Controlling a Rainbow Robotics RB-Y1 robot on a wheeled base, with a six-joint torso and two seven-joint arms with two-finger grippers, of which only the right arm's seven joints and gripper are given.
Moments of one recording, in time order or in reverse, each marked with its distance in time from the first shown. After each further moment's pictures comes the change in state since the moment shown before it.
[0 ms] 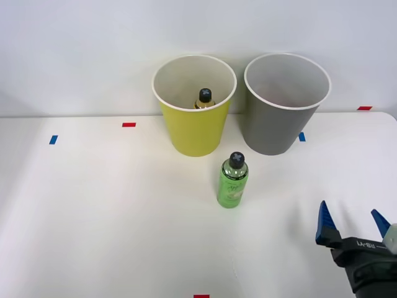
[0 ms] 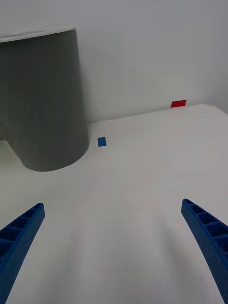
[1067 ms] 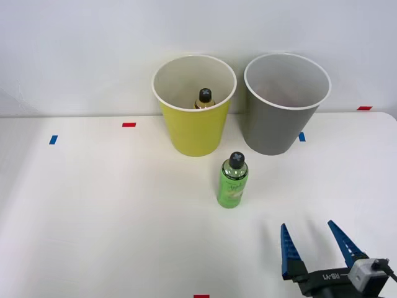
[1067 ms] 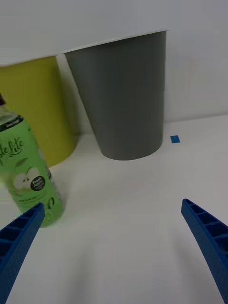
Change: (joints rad) arm 0.046 -0.083 0.148 0.170 0.508 -0.386 -0.468
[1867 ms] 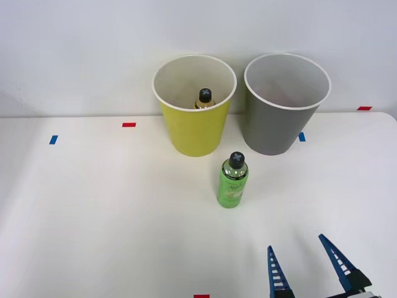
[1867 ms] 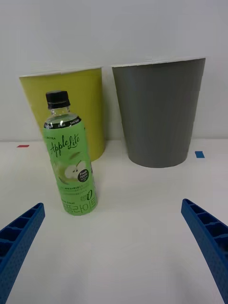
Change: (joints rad) arm 0.103 -0.030 0.078 0.000 0.008 -0.166 0.163
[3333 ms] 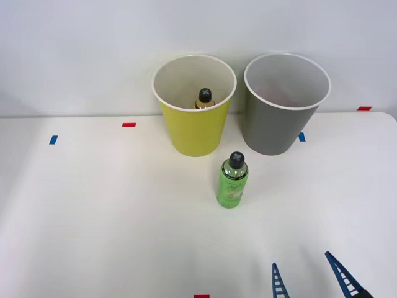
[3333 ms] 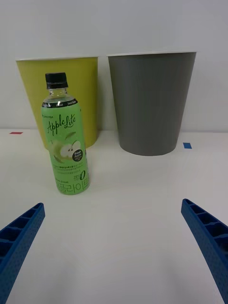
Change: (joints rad) arm 0.037 0.000 0.007 0.084 -0.067 -0.097 0.117
